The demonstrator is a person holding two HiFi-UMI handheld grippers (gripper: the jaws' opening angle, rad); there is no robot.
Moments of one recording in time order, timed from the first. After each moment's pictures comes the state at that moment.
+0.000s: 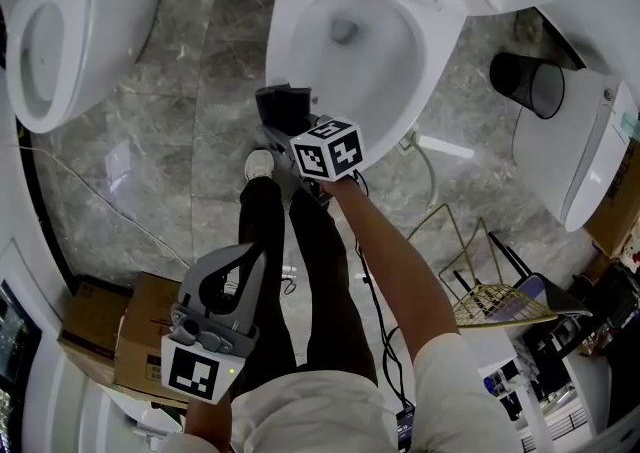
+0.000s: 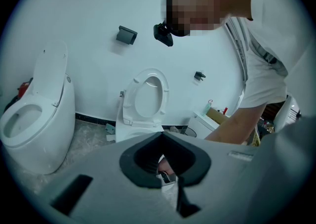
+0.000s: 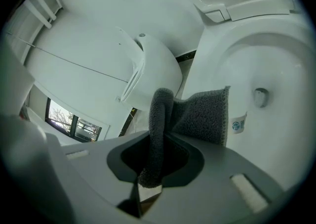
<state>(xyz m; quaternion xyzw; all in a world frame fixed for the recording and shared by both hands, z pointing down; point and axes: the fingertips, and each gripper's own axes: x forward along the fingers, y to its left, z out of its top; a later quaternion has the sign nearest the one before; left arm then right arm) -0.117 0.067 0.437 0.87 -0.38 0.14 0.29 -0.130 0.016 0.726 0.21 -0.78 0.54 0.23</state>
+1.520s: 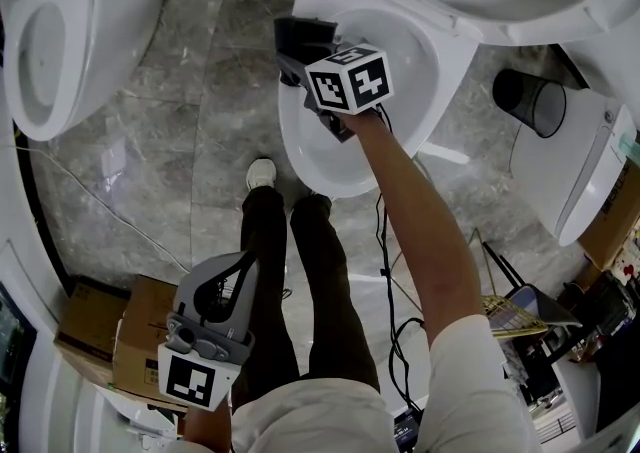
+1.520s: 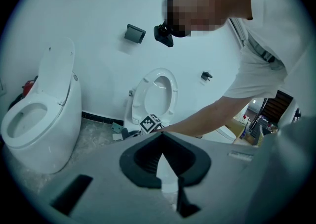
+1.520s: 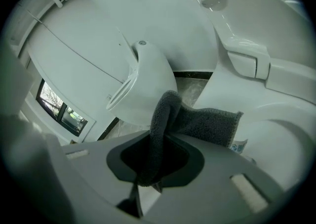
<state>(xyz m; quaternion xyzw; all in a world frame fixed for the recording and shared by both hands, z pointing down) -0.153 0.035 0.455 0.85 -0.40 0.14 0.30 -0.131 -0.156 0.732 0.23 -0.82 0.44 0.27</state>
